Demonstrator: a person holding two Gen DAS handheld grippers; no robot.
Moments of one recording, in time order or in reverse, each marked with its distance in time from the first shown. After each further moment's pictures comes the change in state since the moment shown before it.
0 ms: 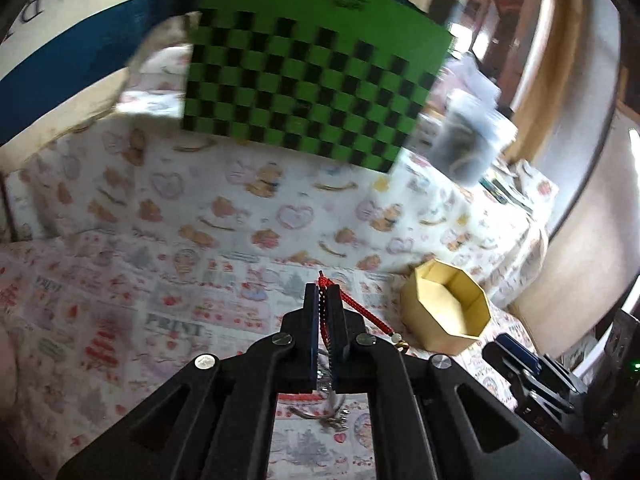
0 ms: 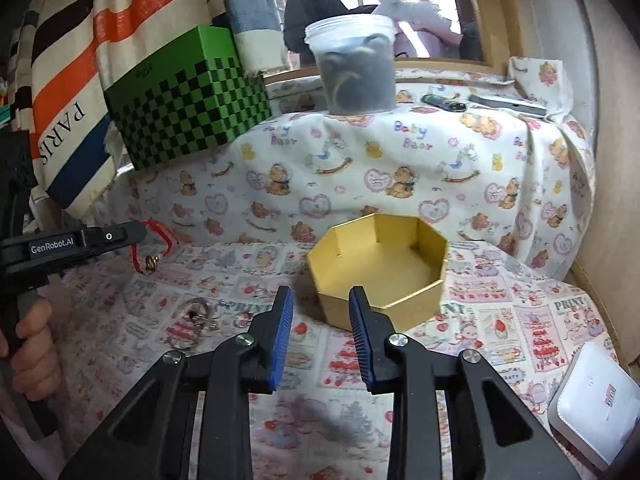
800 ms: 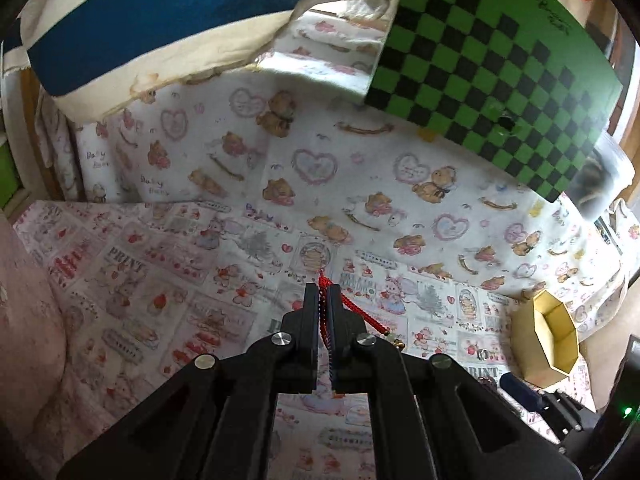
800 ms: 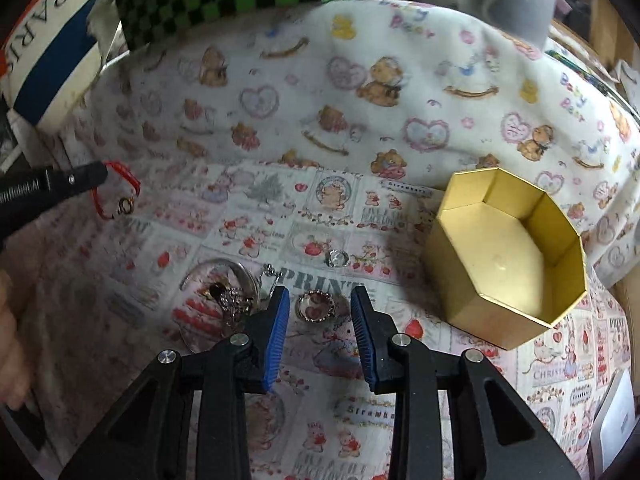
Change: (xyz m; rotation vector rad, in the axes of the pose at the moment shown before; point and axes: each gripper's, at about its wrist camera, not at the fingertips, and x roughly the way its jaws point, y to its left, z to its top) left arm 0.027 0.080 -0.004 -0.125 0.044 0.292; right arm 0.112 0.085 -0.005 -0.180 0.317 -0.082
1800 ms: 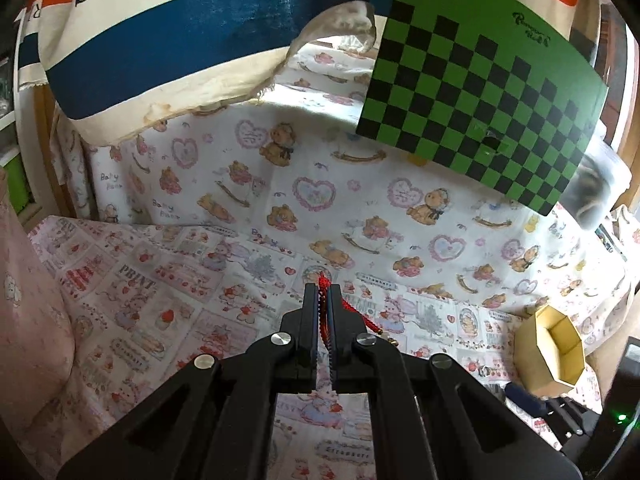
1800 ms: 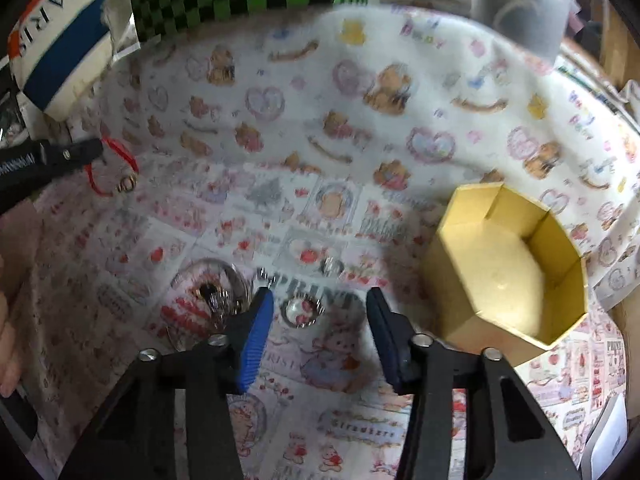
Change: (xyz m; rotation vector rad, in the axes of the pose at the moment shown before) left arm -0.012 -0.007 -0.005 0.023 -0.113 0.034; right arm 0.010 0.002 -0.004 -0.061 -0.018 -0.014
